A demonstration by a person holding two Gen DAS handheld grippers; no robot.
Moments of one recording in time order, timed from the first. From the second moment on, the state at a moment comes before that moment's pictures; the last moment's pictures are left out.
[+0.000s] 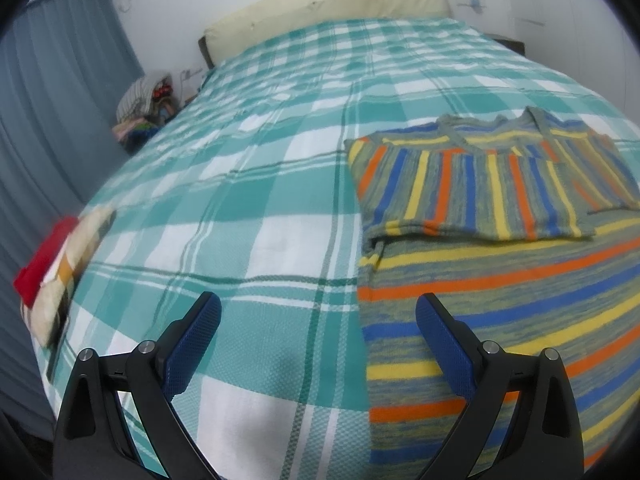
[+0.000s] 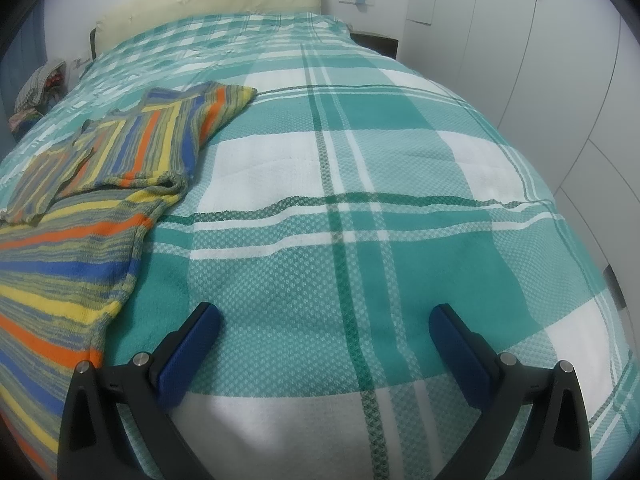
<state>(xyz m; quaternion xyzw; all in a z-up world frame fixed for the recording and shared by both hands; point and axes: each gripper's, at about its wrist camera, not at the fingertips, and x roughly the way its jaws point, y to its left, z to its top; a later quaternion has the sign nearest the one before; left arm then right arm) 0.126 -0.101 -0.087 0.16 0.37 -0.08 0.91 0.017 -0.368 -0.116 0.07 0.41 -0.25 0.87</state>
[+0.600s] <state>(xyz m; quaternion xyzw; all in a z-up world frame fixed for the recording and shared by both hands) 0.048 0.012 -0.118 0.06 0.57 -0.22 0.79 -0.075 -0.309 -0.060 0.15 0.54 0.03 0.83</state>
